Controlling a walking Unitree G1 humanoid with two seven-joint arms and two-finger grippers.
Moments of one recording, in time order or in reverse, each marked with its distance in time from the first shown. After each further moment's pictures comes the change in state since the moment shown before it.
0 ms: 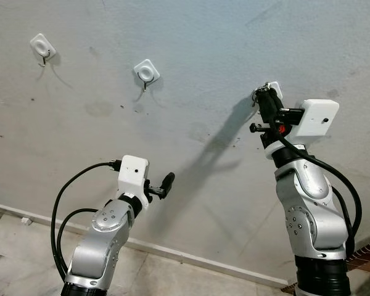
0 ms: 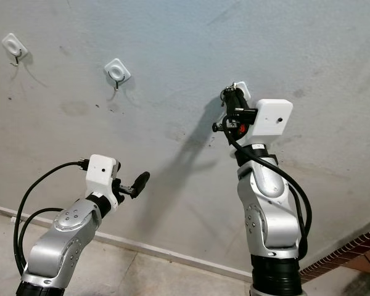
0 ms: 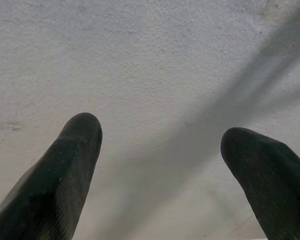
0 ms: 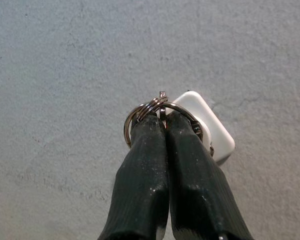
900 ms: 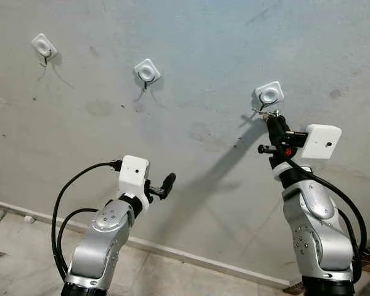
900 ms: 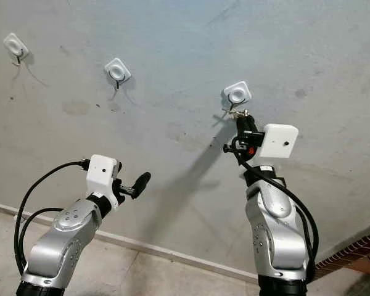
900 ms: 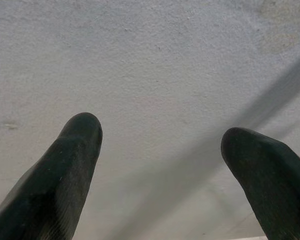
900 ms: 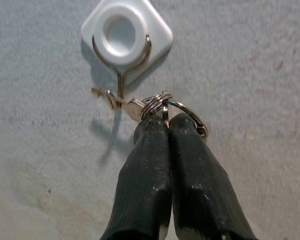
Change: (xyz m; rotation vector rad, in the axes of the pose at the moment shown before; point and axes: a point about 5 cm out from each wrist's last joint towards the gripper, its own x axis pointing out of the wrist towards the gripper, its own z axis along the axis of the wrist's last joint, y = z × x) left arm 0.000 -0.001 0.000 -0.001 0.001 -0.016; right arm -0.027 -0.019 -0.026 -0.013 0.127 -0.093
